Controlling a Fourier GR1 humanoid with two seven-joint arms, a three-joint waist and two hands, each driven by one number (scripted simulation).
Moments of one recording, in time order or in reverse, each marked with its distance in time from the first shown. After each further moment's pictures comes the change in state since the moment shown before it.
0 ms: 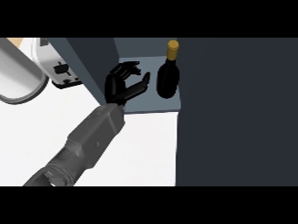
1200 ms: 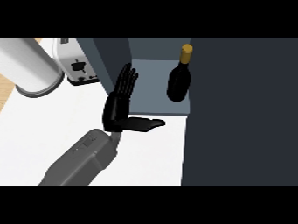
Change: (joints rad) left arm 0.385 0.160 -0.207 -0.789 -0.191 0.164 0.165; right arm 0.039 0.009 0.019 -0.090 0.019 -0.039 0.066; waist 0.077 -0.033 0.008
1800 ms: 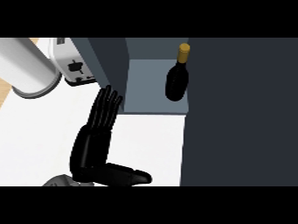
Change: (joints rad) left arm 0.329 0.216 -0.081 -0.696 -0.135 0.190 0.197; right arm -0.018 -0.009 0.001 0.029 0.009 0.018 -0.027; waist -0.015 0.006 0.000
